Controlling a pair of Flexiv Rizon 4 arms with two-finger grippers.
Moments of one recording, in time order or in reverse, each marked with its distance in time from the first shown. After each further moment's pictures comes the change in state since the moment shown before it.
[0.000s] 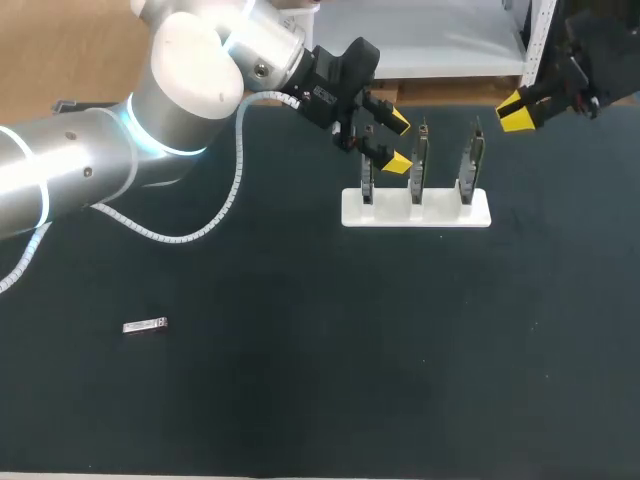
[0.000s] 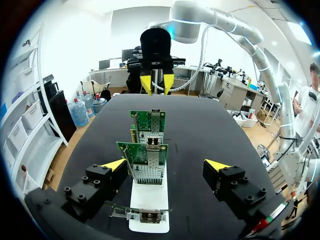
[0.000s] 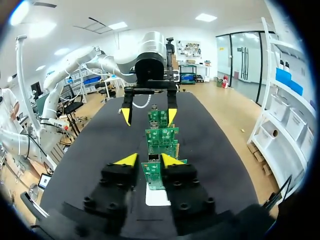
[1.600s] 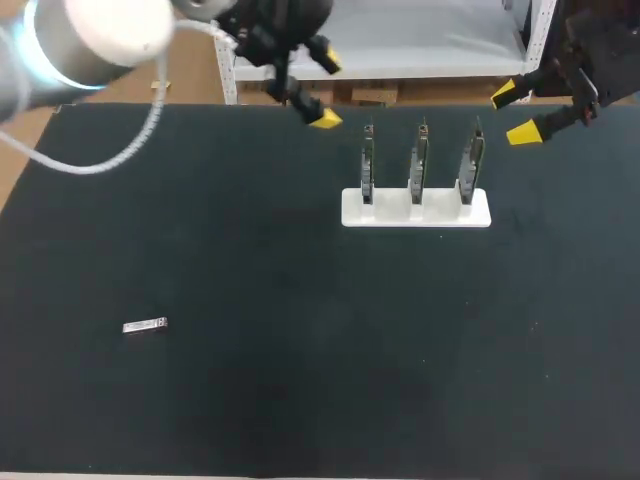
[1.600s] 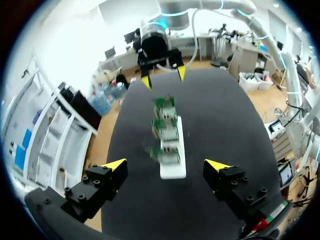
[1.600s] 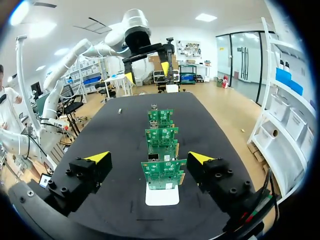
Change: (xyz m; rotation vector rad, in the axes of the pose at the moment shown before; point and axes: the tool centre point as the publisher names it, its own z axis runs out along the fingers) left arm 0.006 -0.008 -0.140 -0.225 0.337 0.153; right arm 0.000 0.000 0.000 -0.001 0.000 0.000
